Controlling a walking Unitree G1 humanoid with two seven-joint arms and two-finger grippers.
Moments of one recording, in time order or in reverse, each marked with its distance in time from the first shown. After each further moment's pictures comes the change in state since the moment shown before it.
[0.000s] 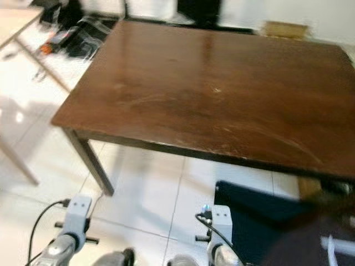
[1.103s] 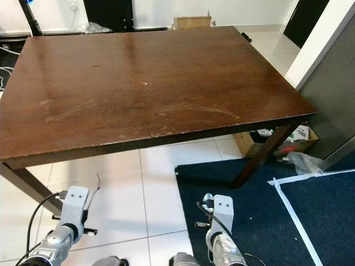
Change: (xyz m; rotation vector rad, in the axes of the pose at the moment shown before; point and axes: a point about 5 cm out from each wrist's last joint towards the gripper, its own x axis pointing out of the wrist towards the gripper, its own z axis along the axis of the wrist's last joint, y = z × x) left arm 0.007 0.002 0.019 -0.023 -0.019 0.008; right arm 0.005 -0.001 0.021 0.055 -0.051 -0.050
